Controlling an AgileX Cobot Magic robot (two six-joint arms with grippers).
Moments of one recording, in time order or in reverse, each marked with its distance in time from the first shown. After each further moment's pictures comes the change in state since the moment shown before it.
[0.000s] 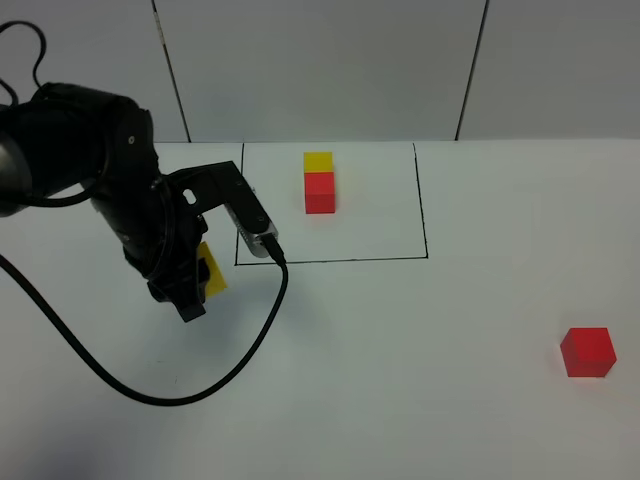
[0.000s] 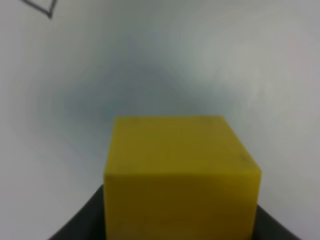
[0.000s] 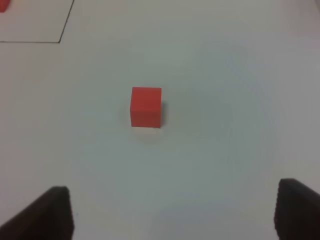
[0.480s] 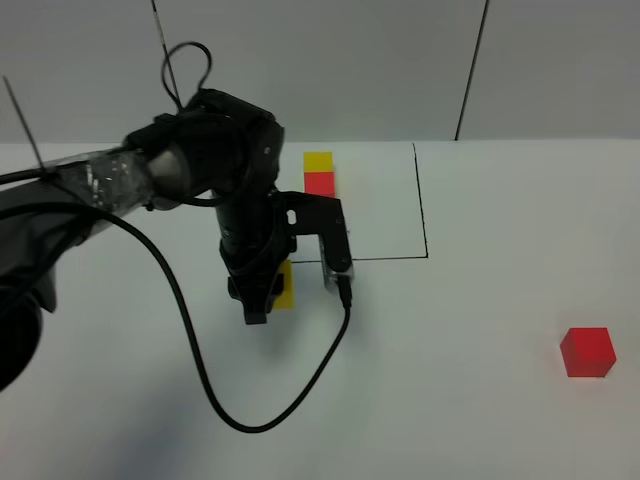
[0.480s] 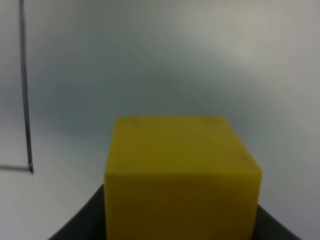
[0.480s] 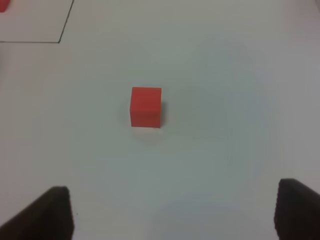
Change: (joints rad) left arm -0.146 0.319 -0.339 0.045 0.134 0.177; right arm 0.000 0.000 0.000 0.000 0.000 -0.001
